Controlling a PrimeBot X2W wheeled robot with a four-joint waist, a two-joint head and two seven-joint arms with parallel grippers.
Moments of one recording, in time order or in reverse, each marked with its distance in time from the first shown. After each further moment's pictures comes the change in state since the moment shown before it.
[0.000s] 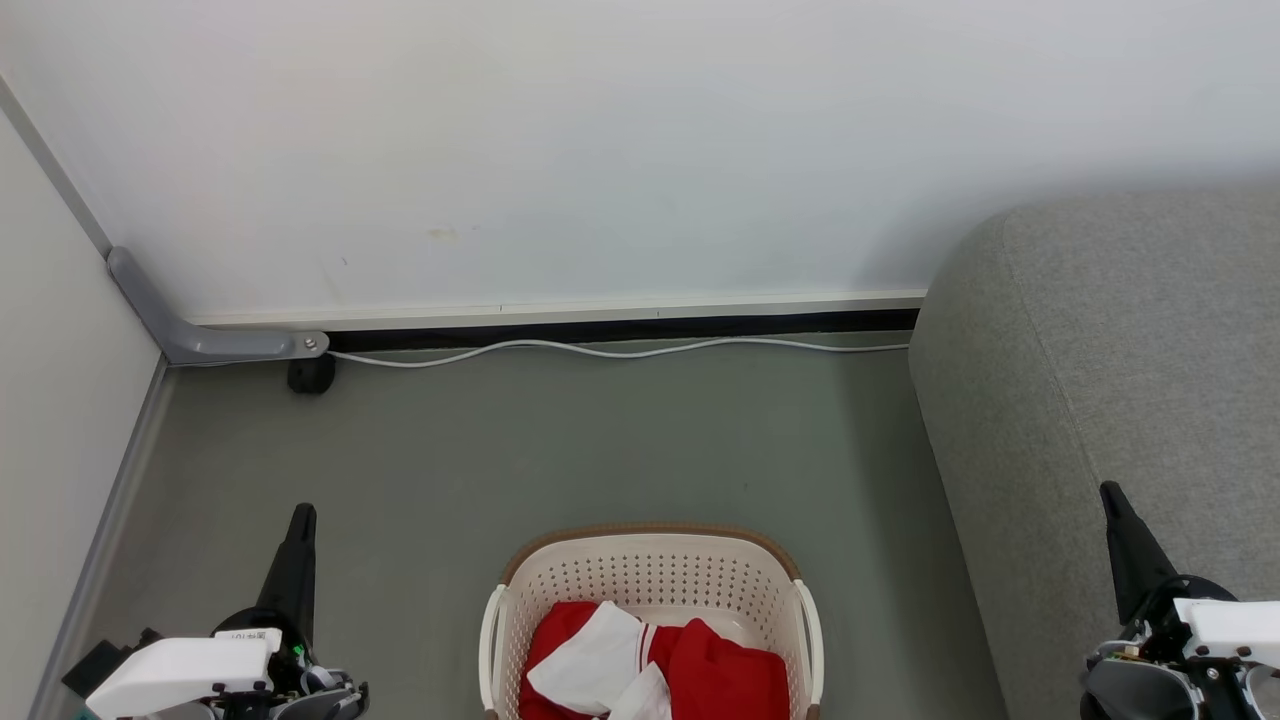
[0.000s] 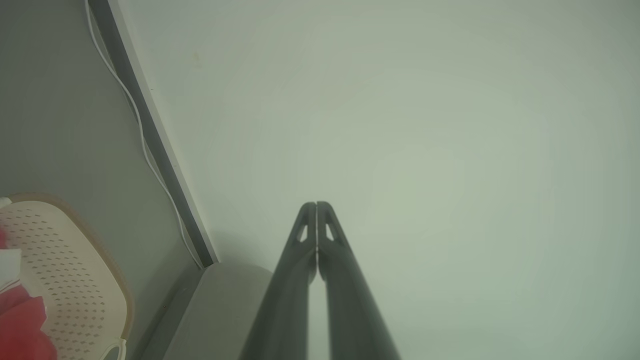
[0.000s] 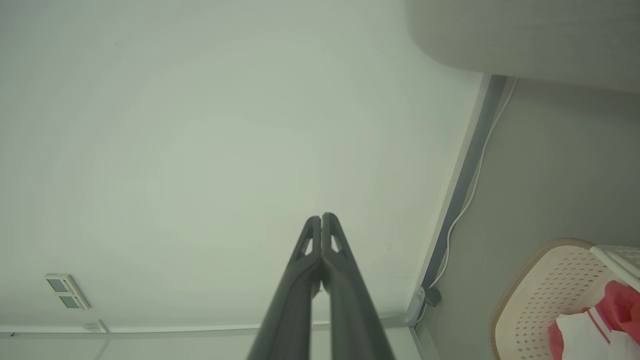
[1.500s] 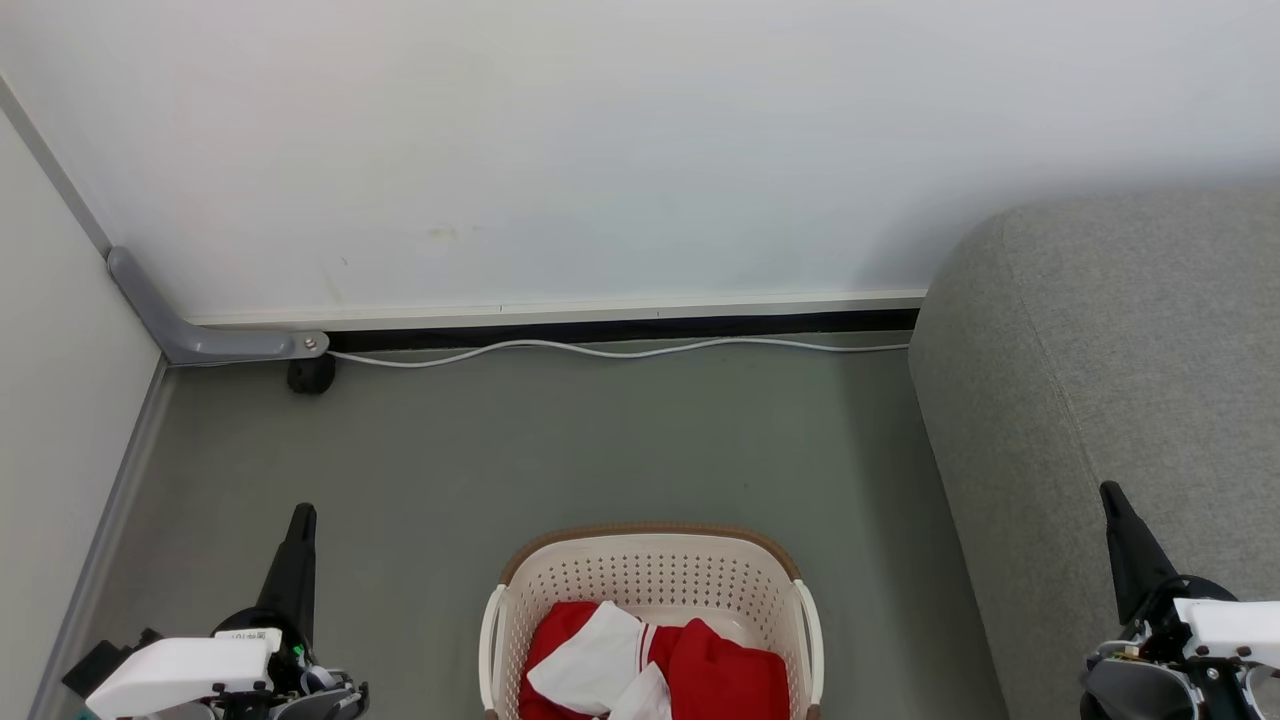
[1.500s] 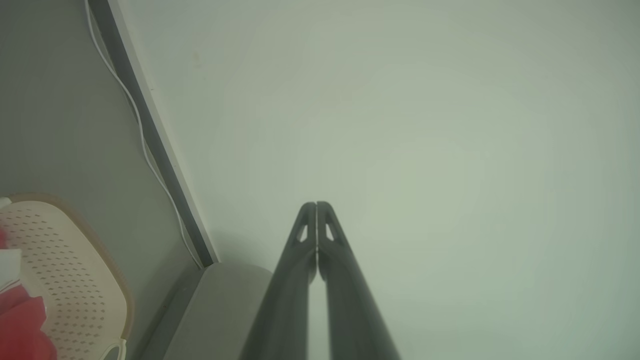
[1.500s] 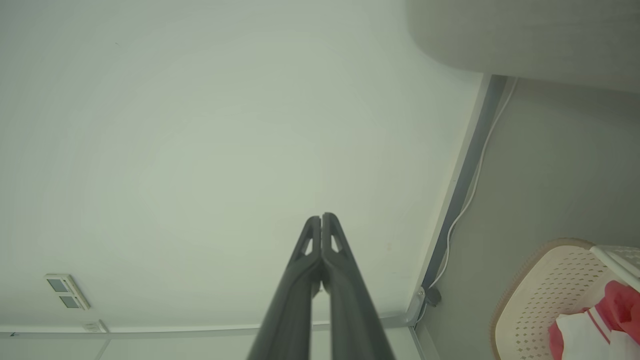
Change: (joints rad) left arm 0.000 0.000 0.000 0.000 0.000 0.000 0.000; right arm 0.000 0.000 0.000 0.000 0.000 0.000 0.000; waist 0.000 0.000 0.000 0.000
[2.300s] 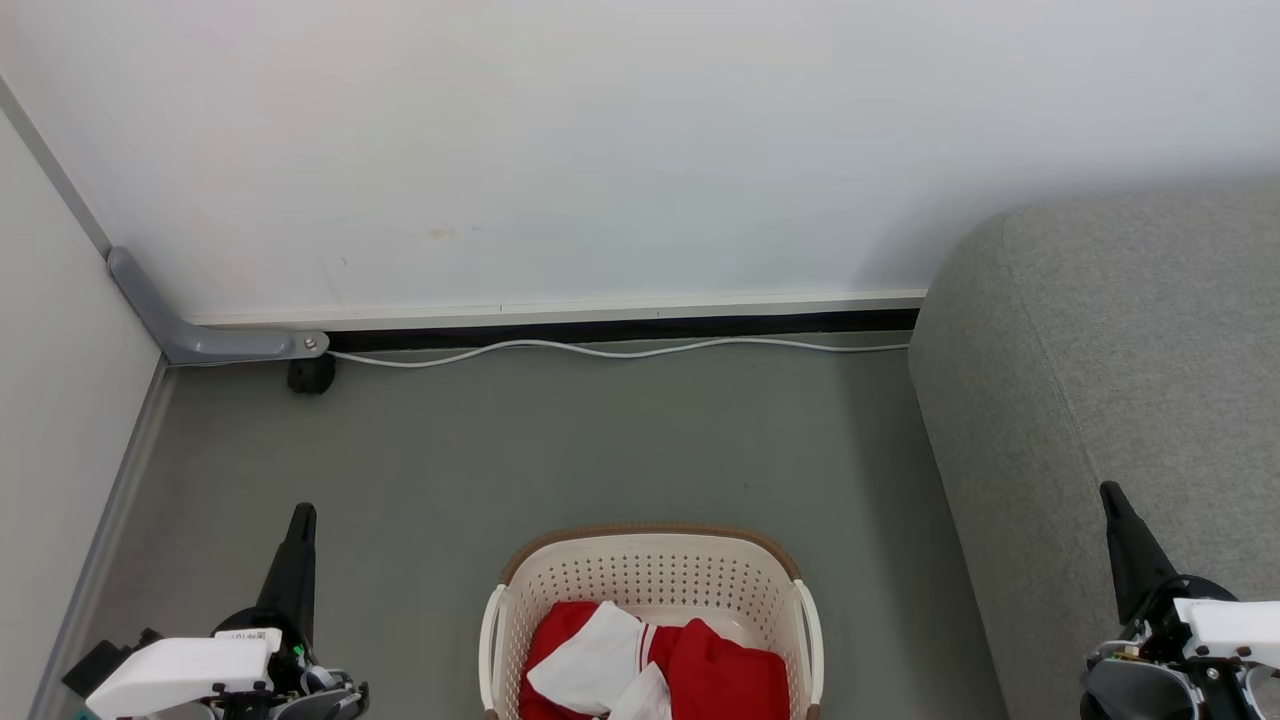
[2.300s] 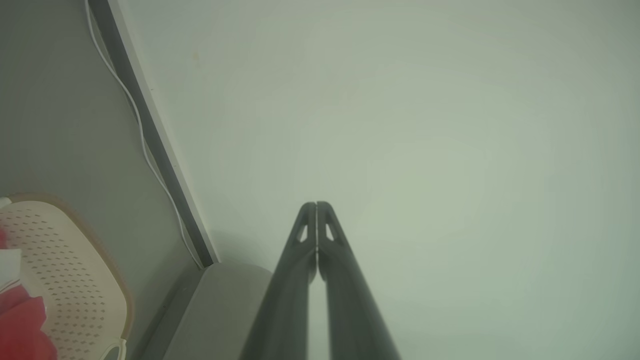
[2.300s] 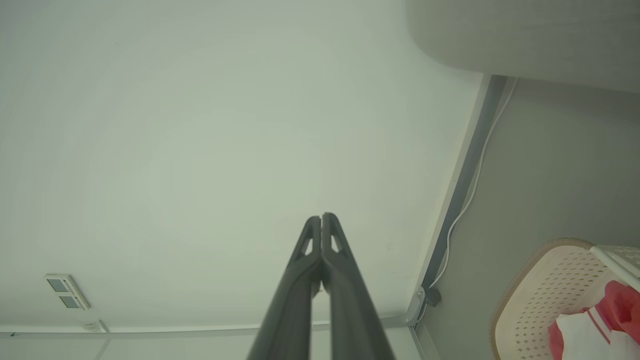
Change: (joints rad) left arm 0.000 0.000 0.000 0.000 0.000 0.000 0.000; right arm 0.000 0.000 0.000 0.000 0.000 0.000 0.000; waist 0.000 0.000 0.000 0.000
